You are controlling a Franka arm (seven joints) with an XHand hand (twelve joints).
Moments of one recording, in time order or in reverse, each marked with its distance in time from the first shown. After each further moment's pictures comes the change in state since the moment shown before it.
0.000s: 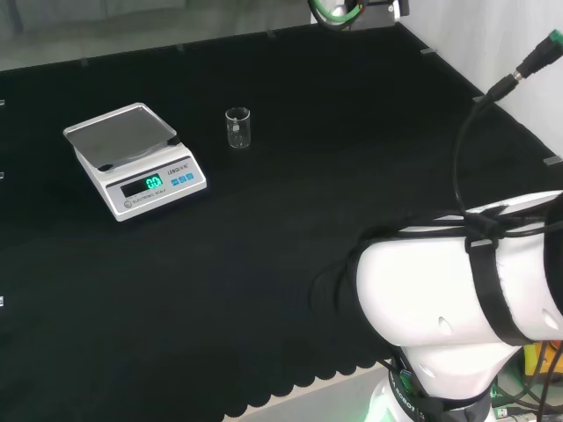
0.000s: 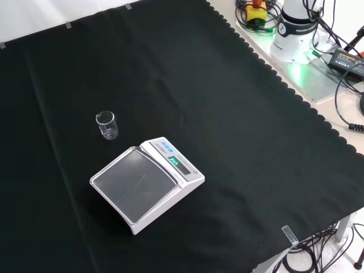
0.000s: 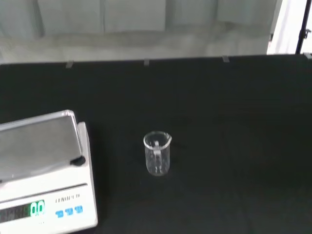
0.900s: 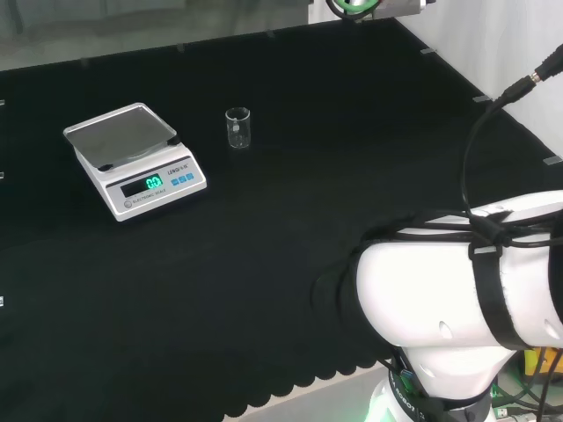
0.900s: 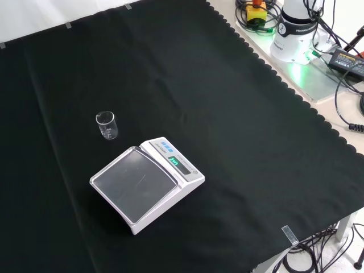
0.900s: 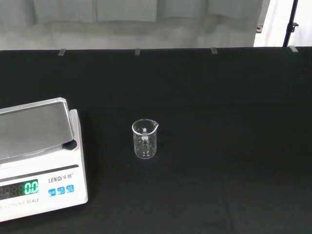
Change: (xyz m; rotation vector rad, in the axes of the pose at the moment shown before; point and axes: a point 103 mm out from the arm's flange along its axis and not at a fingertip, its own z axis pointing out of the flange) arm -0.013 -0.032 -0.026 0.054 -0.037 0.006
